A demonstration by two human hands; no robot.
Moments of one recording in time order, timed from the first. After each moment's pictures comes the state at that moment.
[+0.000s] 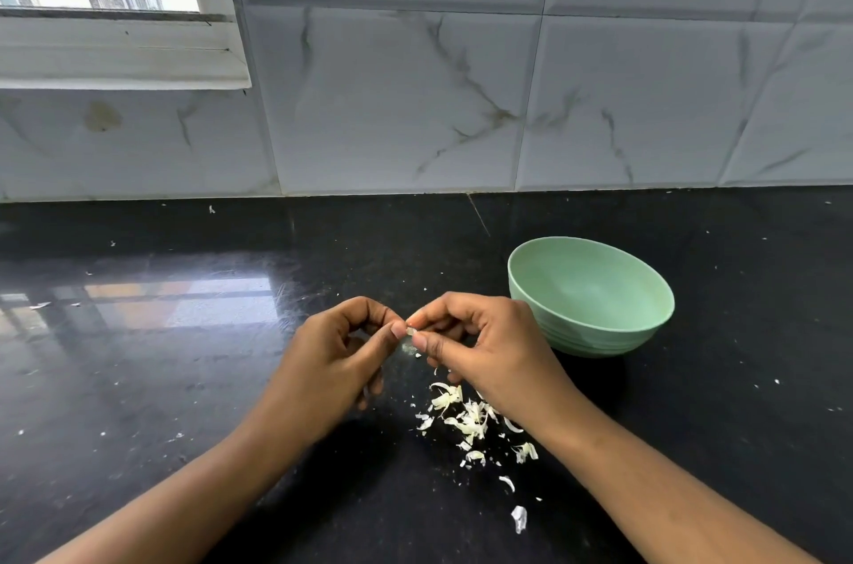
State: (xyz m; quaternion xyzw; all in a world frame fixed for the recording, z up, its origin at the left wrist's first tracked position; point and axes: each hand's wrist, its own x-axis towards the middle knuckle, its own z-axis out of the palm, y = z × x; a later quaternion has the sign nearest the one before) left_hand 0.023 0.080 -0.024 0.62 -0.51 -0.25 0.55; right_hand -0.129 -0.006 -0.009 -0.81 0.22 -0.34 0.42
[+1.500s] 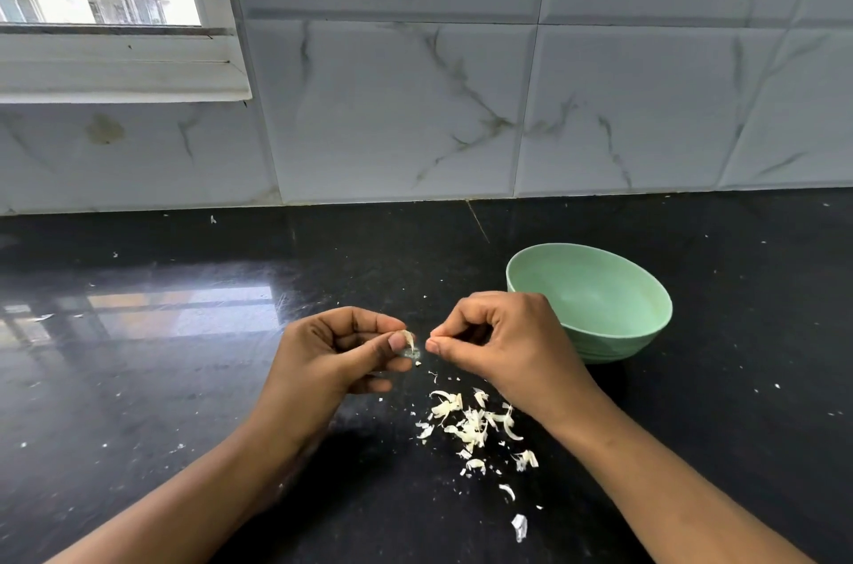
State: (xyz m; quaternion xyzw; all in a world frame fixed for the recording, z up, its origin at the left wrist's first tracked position) left_hand 0.011 0.085 -0.008 0.56 -0.39 -0.34 0.65; right_hand -0.139 -0.018 -0.001 -0.86 0.24 -0.37 0.28
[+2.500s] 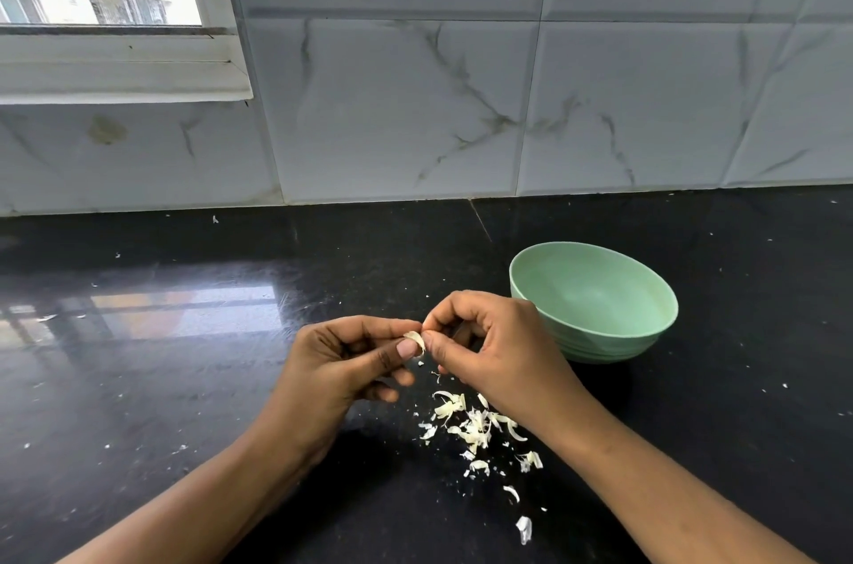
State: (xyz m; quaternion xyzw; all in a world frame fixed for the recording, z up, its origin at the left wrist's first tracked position) left_hand 0.006 0.086 -0.008 0.53 -0.40 -0.37 0.65; right_hand -0.133 -0.008 -0.001 -0.84 0.23 -0.36 0.32
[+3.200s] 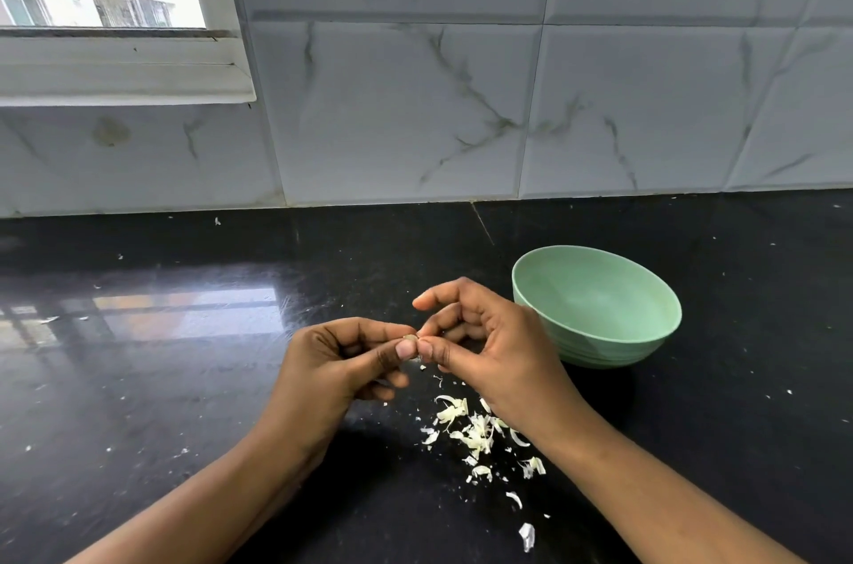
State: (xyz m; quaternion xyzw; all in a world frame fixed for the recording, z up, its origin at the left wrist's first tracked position) left_hand 0.009 0.085 -0.009 0.56 -0.39 -0.34 0.65; right_hand -0.127 -0.008 -0.007 -0.78 0.19 -0.37 0.46
